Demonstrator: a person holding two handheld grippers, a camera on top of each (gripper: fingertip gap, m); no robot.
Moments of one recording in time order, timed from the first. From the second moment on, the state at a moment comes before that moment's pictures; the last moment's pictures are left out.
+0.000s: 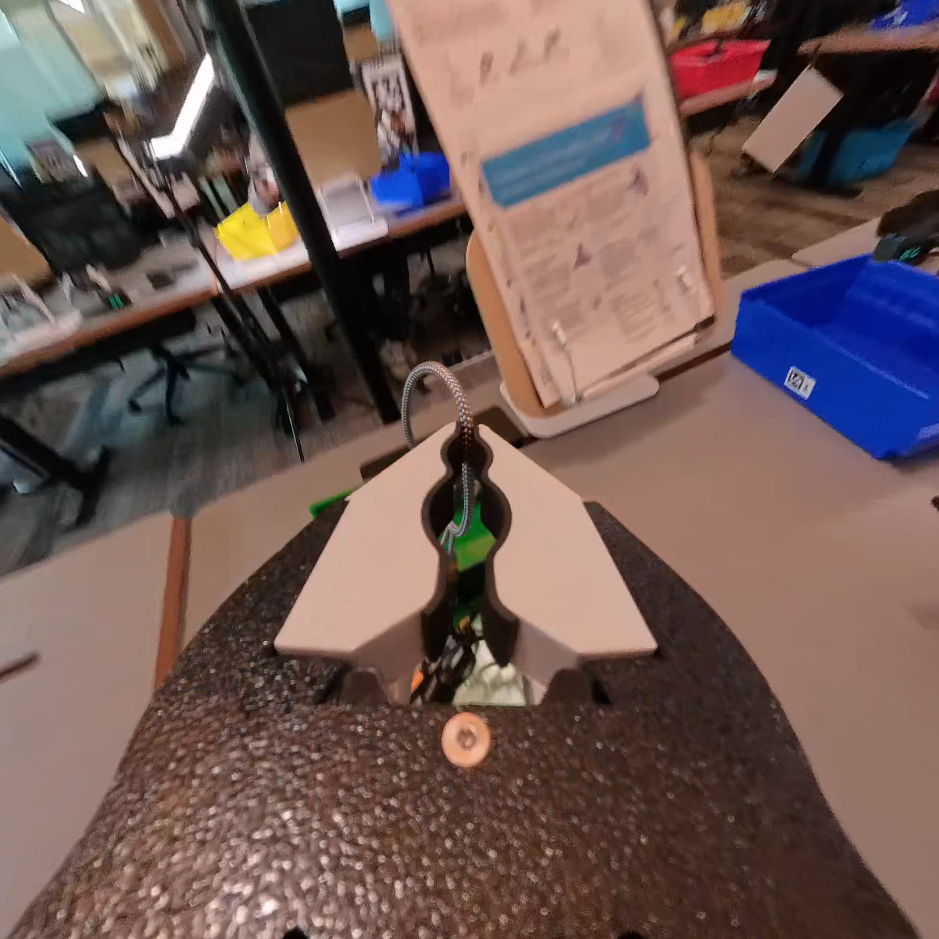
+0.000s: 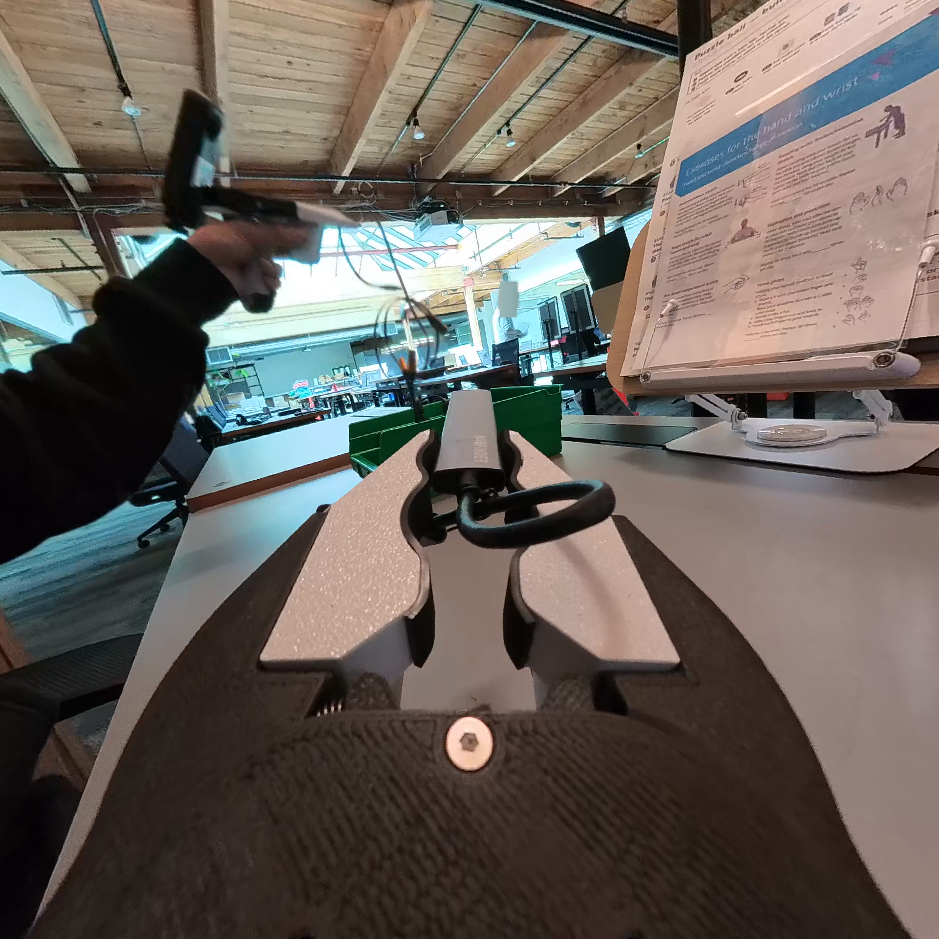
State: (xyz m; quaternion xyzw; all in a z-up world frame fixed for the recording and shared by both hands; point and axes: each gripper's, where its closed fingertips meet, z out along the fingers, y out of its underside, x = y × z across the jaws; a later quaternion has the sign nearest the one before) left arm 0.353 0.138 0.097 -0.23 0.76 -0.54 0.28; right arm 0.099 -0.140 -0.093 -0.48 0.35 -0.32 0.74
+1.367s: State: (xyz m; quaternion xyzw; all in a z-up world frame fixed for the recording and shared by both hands) left arm 0.244 0.044 -0.187 -0.27 0.87 -0.39 0.13; right arm 0.082 -0.173 -0.086 -0.43 0.35 -0.35 0.75
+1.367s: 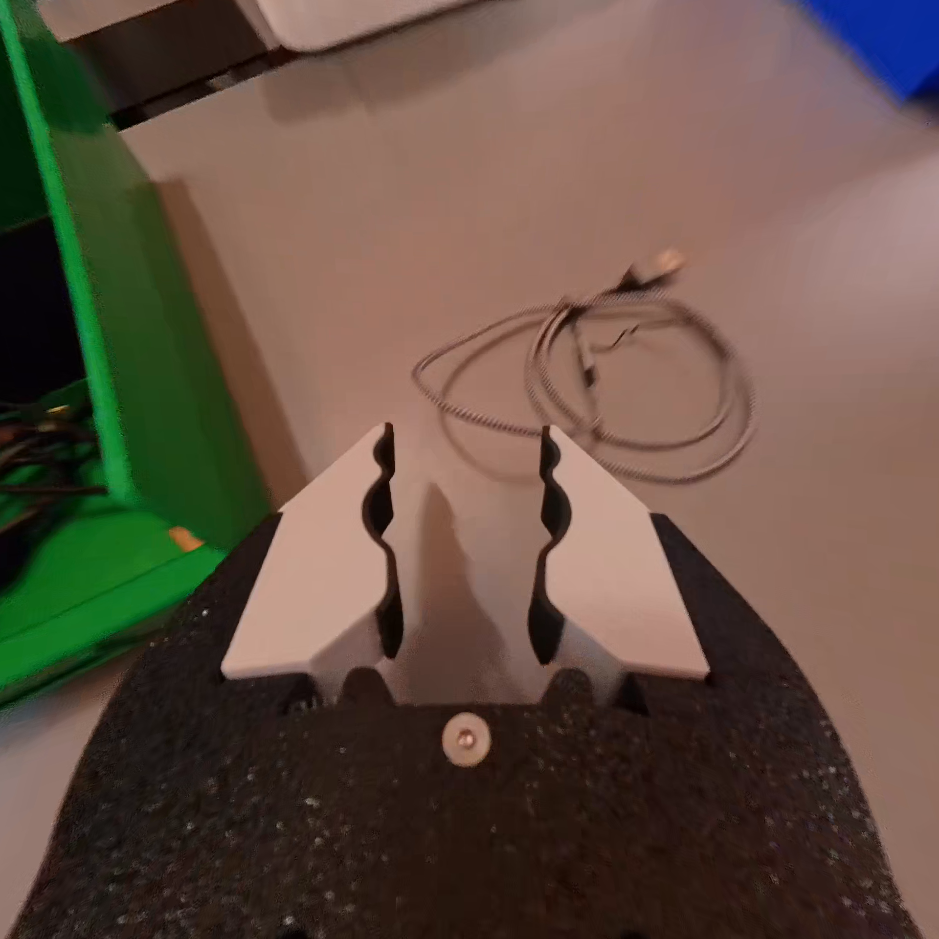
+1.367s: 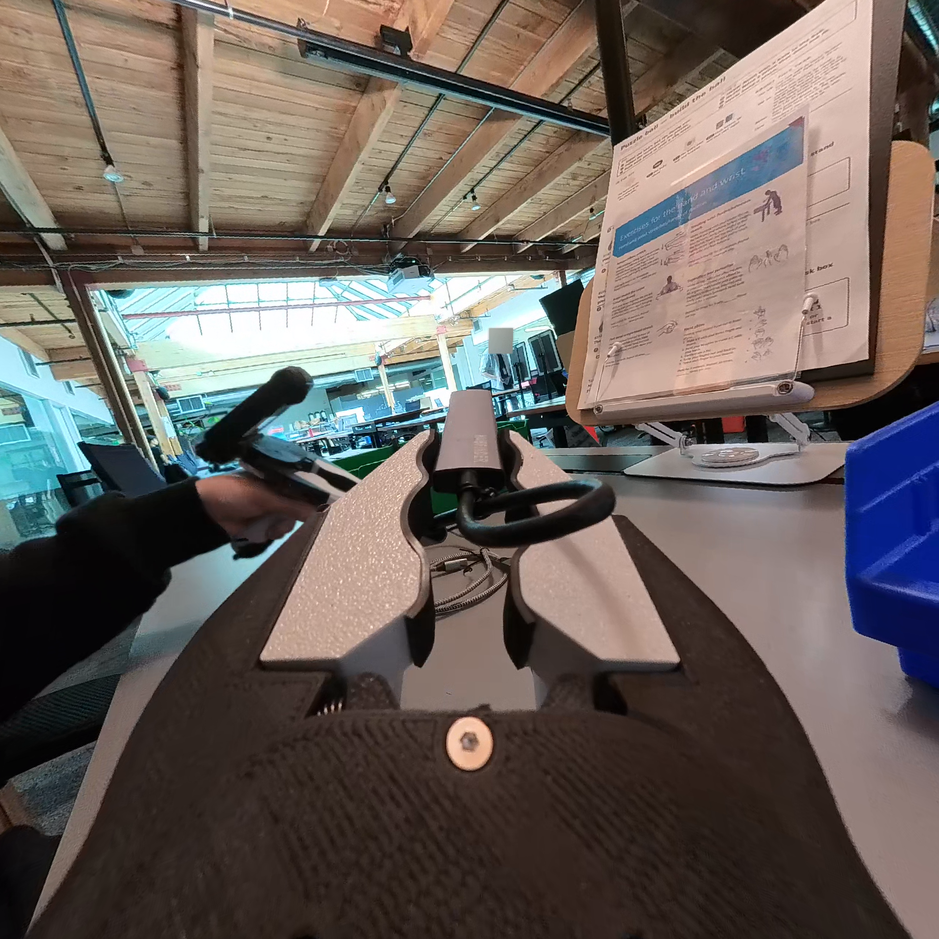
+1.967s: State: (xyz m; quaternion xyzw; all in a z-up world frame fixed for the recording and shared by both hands) left arm 0.217 -0.015 -0.215 0.21 0.88 -0.16 0.39; right arm 0.082 -0.168 -0.086 -0.44 0.35 -0.35 0.75
